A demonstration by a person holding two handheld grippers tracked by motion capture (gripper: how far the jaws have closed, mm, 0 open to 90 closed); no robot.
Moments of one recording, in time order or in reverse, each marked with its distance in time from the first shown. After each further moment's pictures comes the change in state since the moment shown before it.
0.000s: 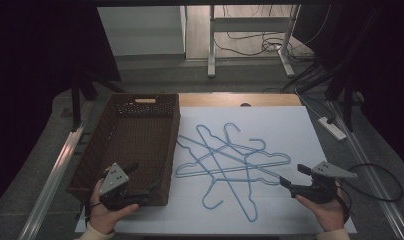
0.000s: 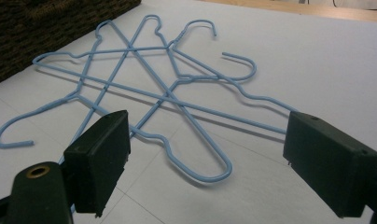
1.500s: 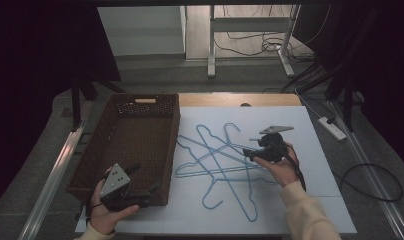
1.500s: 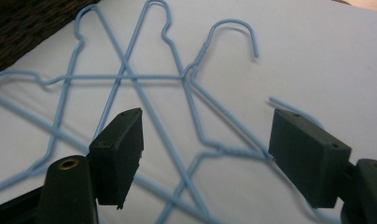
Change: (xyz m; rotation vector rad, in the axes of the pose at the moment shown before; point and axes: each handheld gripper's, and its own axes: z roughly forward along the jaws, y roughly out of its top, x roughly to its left) left arm -0.003 0.001 0.000 -0.008 -0.016 0.023; right arm 0.025 0.084 0.132 0.241 0.011 -0.031
